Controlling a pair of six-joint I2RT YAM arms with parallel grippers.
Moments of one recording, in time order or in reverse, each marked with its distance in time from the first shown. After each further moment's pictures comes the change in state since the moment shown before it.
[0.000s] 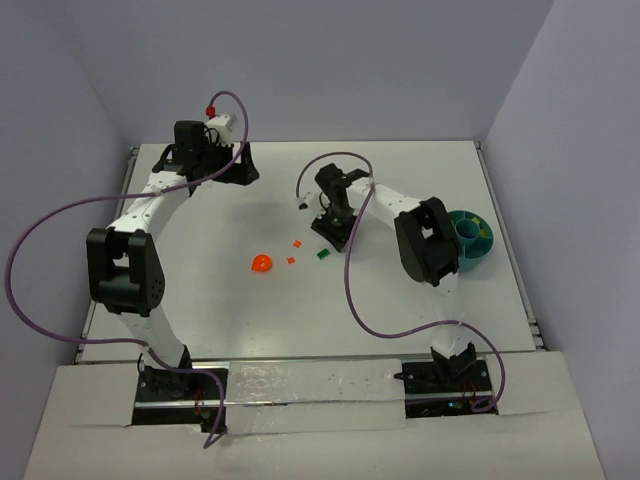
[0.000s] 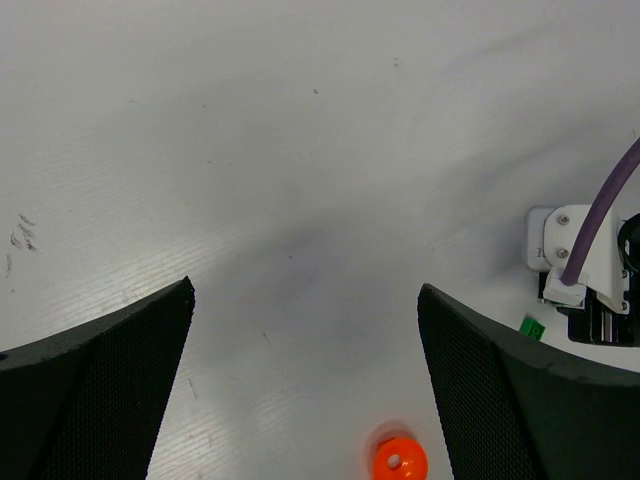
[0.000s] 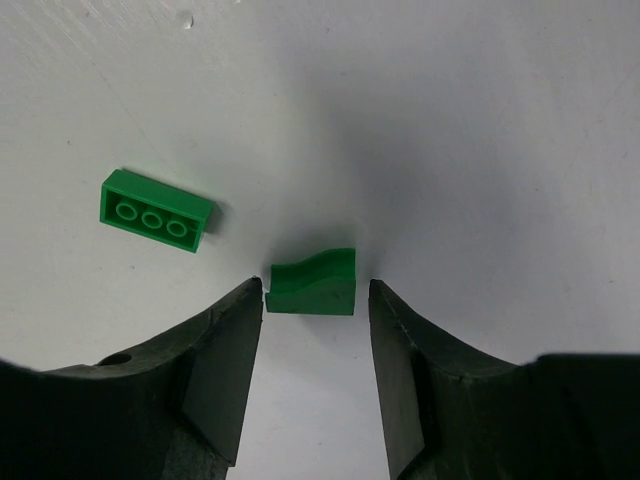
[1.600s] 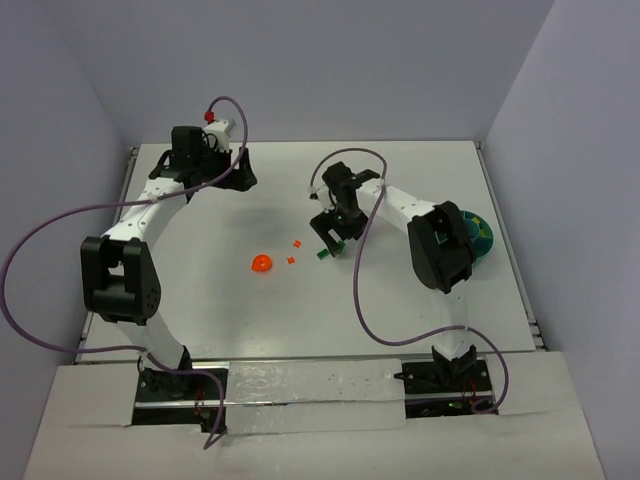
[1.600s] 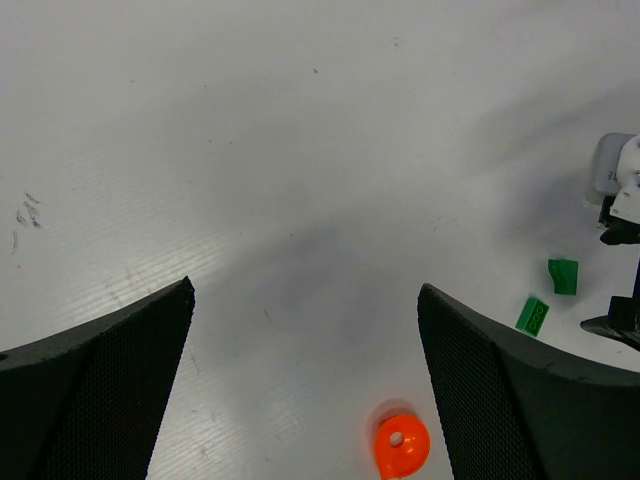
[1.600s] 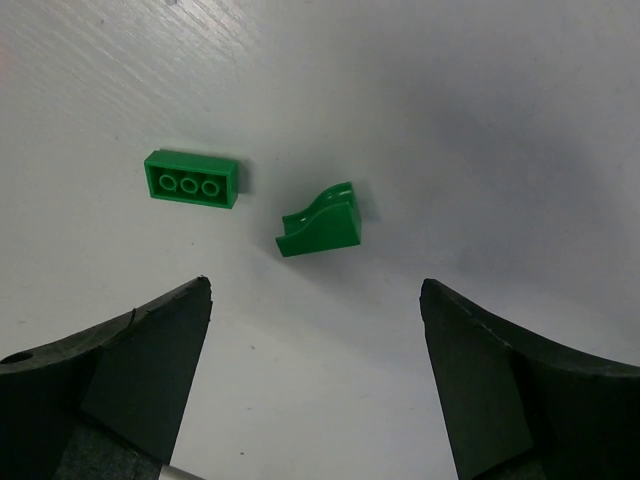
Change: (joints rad) left arm -0.001 -0.067 -0.074 0.001 -0.010 0.024; right arm -0.013 -0.117 -0.105 0.038 -0.004 0.298
